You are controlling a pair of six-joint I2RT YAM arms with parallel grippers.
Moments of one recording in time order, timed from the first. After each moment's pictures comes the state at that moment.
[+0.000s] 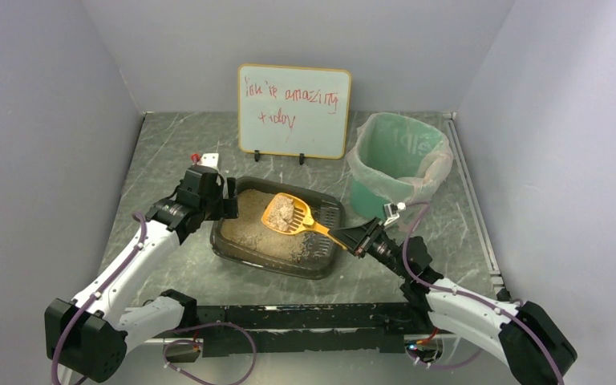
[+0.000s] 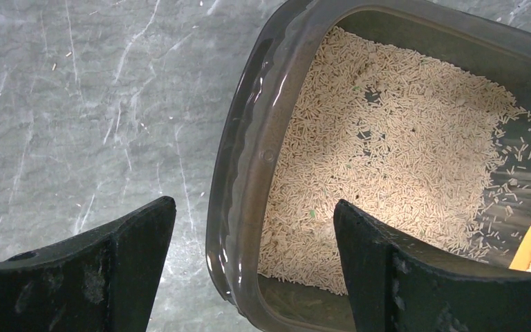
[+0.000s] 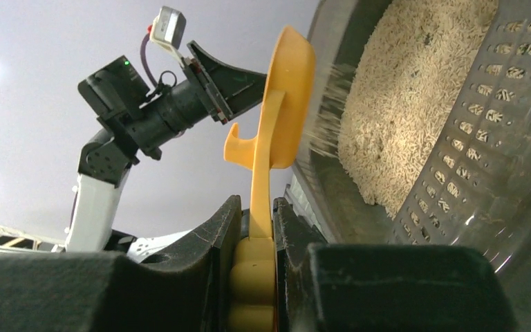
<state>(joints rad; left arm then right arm) -0.39 1.04 0.85 -0.61 -0.23 -0.34 0.67 0.79 0.01 0.85 -0.21 1.33</state>
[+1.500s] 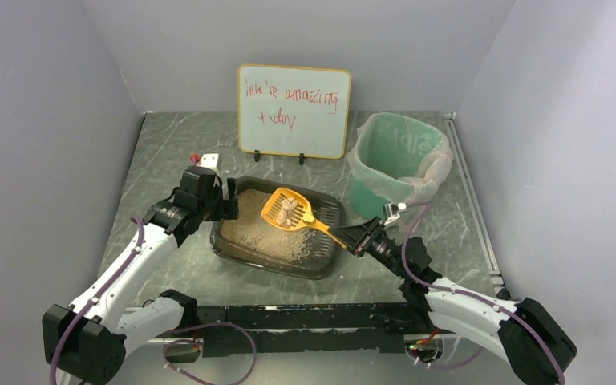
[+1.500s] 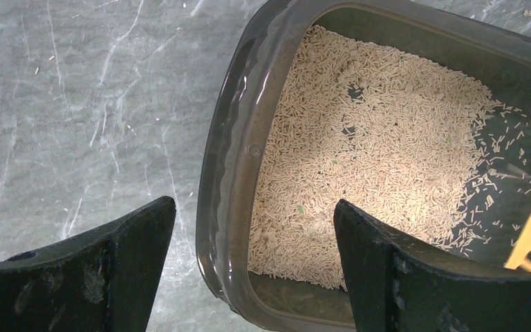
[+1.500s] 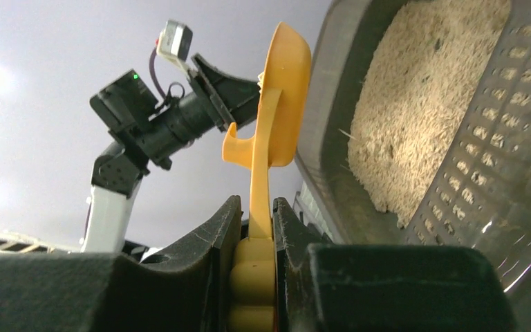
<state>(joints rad) -0.39 1.01 0.84 -0.60 -0.19 -0.33 0.70 0.82 0.01 0.90 -0.18 1.37</state>
